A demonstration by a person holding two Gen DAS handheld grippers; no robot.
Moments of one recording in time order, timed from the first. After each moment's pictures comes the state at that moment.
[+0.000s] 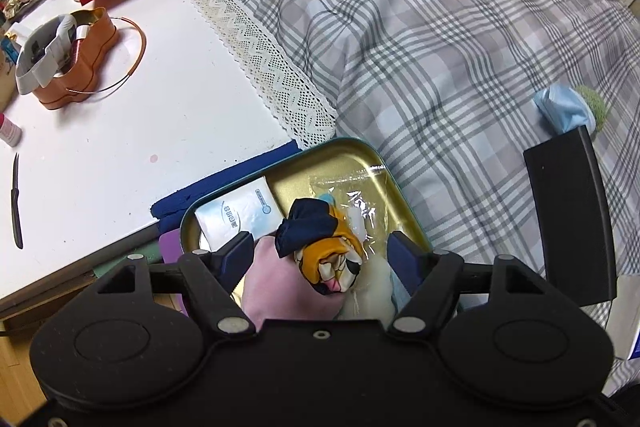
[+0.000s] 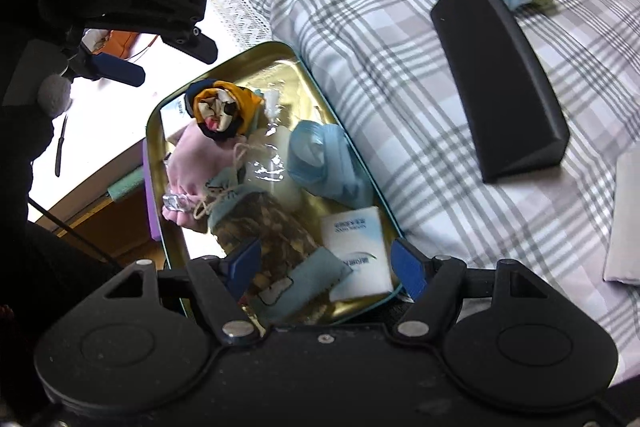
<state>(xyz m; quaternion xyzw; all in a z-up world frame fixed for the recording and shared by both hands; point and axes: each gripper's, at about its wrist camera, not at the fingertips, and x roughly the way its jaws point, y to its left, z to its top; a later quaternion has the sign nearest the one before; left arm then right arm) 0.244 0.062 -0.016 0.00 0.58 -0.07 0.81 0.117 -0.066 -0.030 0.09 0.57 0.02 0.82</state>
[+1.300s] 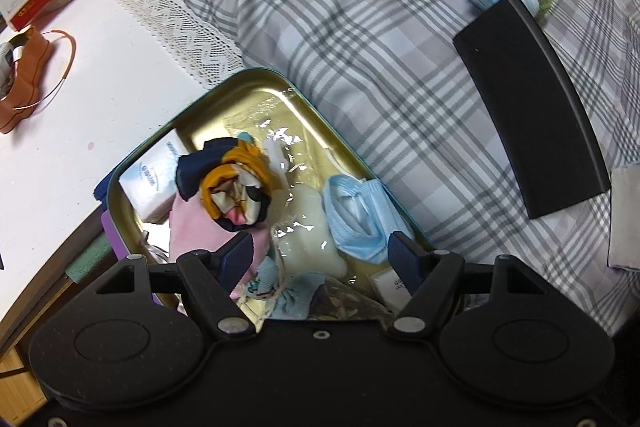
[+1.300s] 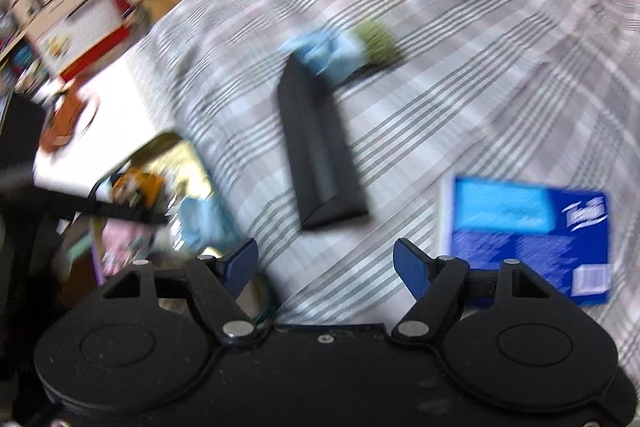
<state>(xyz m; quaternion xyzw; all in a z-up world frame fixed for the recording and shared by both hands) 0.205 0.001 -0.042 0.08 0.61 -0.14 0.78 0.090 -0.185 0.051 0.11 0.50 -0.10 0.85</state>
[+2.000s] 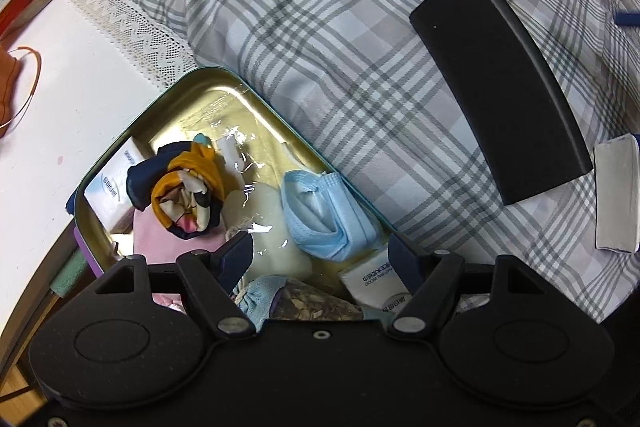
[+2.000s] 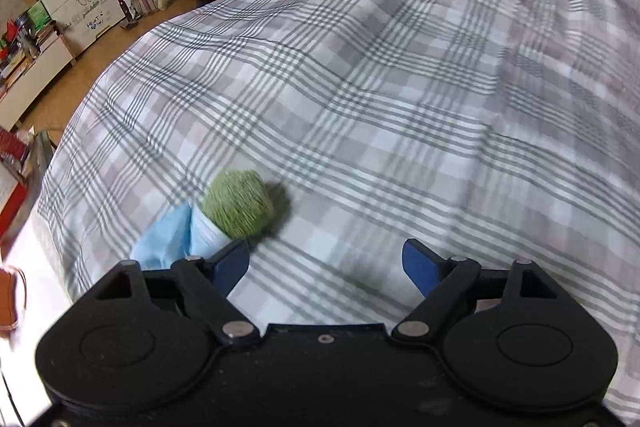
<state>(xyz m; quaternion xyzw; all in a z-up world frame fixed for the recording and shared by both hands) 0.203 -0.023 -0.049 0.10 0.62 -0.18 0.76 0.248 -0.296 0.022 0.21 0.45 -0.22 0.84</state>
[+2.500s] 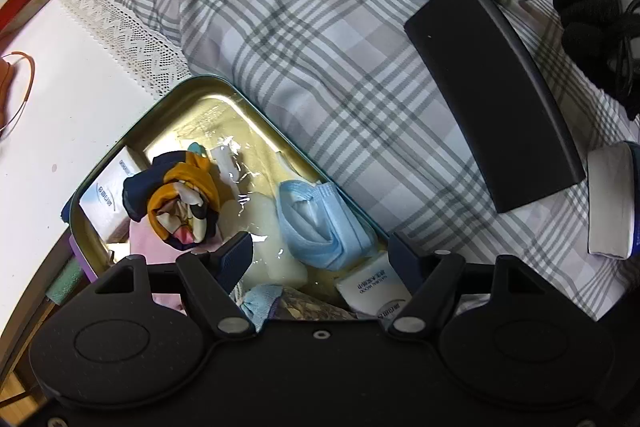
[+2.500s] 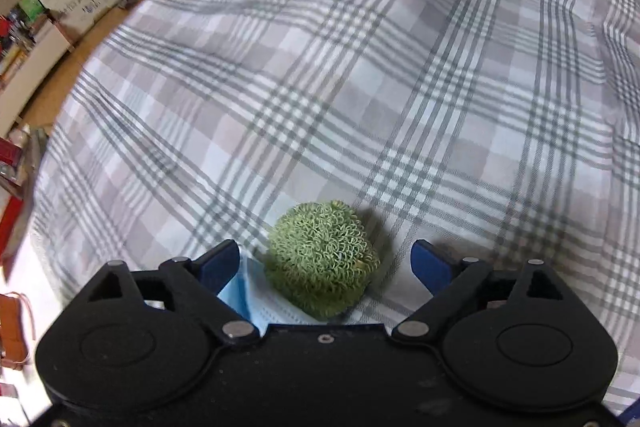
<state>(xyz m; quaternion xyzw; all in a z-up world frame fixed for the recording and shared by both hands) 0.210 -0.022 -0.047 0.09 0.62 -0.19 0.76 0.352 -0.278 -0.041 0.22 0.50 -0.21 0.81</state>
